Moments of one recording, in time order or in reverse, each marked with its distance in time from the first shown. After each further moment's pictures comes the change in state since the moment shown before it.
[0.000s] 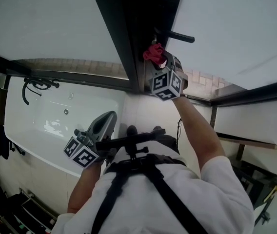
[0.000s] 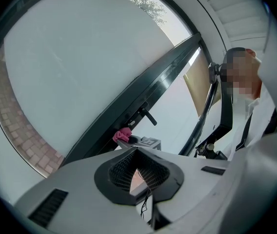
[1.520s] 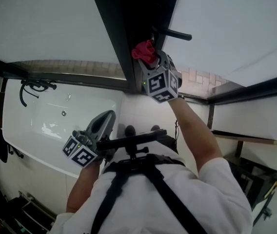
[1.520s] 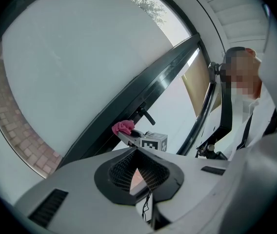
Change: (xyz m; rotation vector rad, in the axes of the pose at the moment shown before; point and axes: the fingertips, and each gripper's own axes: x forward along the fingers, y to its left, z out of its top) left arm 0.001 0.002 -0.001 -0.006 0.011 -0.025; right arm -0.018 0.011 0.046 0.084 -0.118 0.054
